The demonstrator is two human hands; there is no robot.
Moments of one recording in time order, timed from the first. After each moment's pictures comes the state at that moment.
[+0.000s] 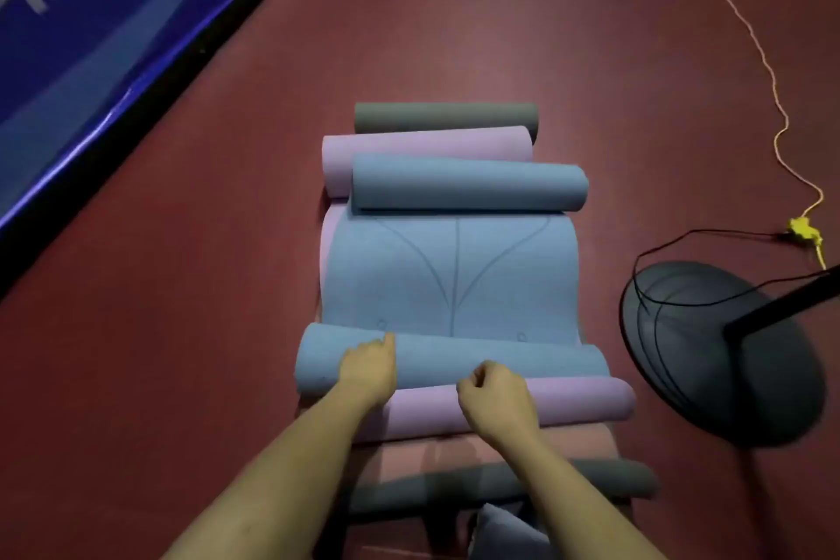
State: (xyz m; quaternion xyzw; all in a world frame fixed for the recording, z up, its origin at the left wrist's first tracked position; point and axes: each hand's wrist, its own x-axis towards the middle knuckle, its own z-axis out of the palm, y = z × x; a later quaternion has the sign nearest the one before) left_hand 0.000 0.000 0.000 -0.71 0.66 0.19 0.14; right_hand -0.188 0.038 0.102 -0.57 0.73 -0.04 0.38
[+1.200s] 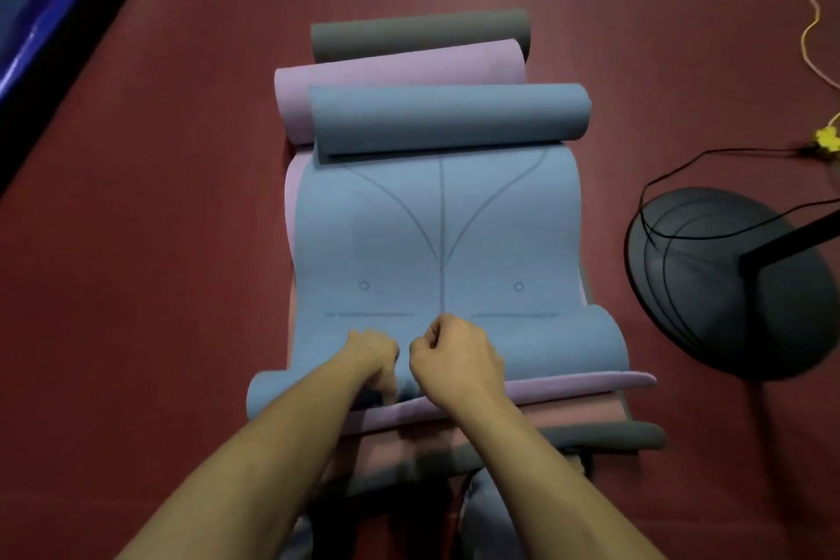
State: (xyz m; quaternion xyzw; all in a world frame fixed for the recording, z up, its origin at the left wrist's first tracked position) left_hand -0.018 -0.036 -0.088 -0.55 0.69 0.26 0.38; right_hand -0.159 0.005 0.078 -0.58 0.73 -0.01 0.37
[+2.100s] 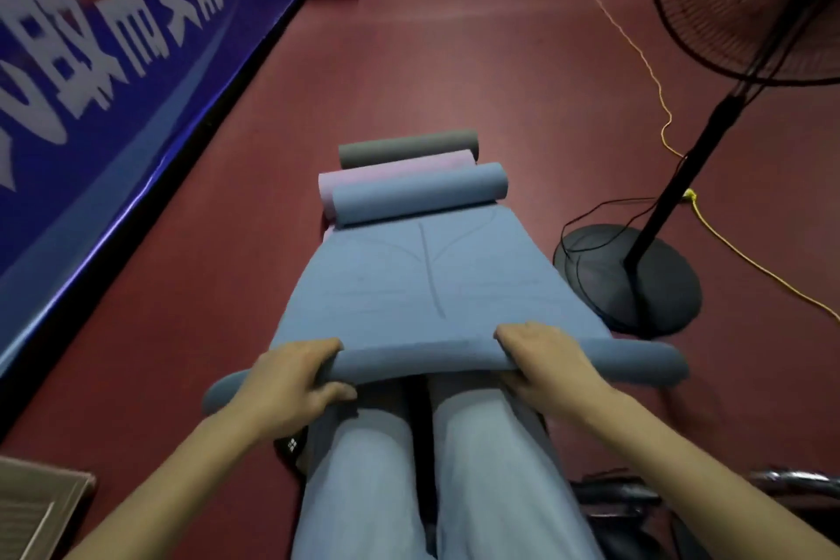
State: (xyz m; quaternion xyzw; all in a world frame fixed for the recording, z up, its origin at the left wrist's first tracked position) left_hand 0.021 0.315 0.311 -0.60 0.79 0.08 -0.08; right_hand -0.328 0.277 0.285 -0.86 0.49 -0.13 0.08
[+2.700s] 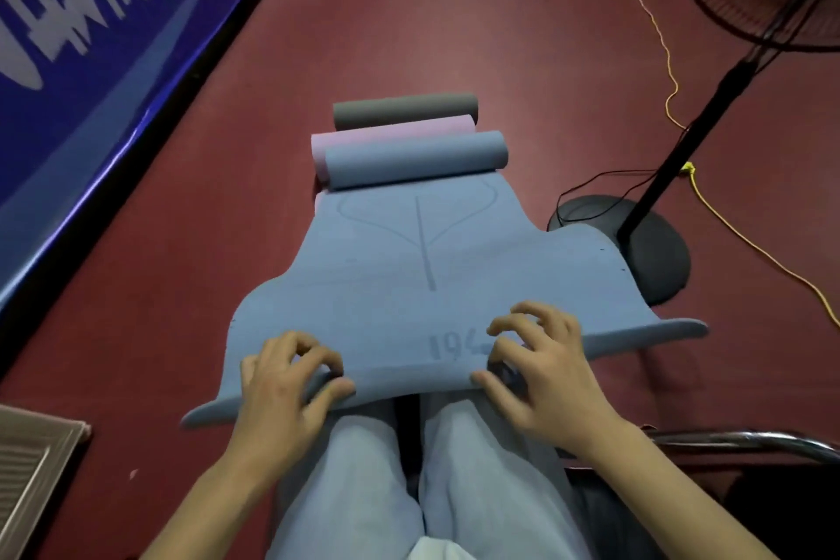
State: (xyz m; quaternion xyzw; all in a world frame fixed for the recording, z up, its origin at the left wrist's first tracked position) left_hand -0.004 0.382 0.253 -0.64 0.71 0.10 -0.26; right_hand -0.330 0.343 0.267 -0.85 0.46 -0.27 0.04
